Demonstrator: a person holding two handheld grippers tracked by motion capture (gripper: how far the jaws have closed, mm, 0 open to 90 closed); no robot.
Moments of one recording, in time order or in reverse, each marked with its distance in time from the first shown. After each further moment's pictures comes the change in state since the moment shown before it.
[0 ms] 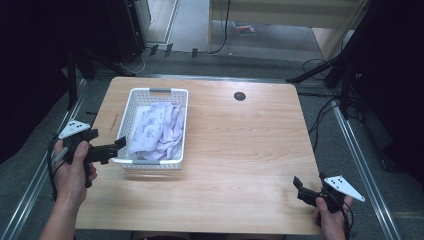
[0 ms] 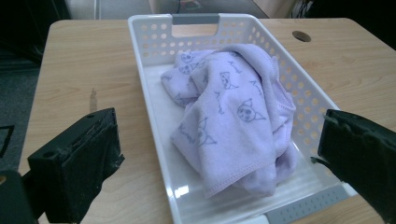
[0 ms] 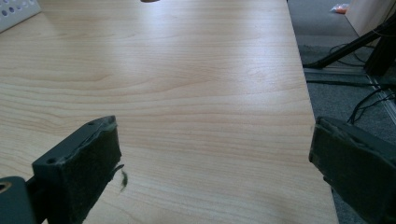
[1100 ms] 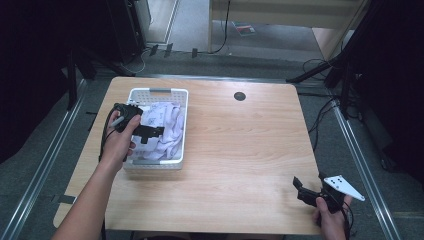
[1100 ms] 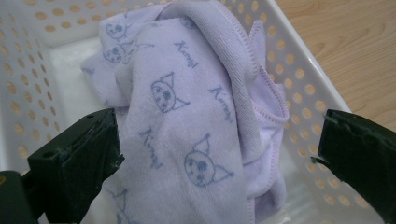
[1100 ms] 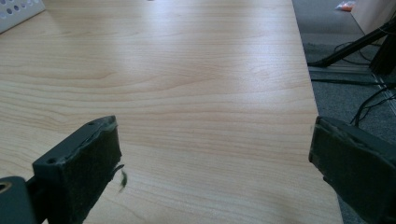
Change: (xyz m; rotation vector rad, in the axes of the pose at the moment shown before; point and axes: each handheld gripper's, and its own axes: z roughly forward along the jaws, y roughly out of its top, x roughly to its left) left arm -0.042 0.043 0.116 0.334 -0.046 0.073; right arm 0.000 0.000 0.000 0.008 0.014 0.001
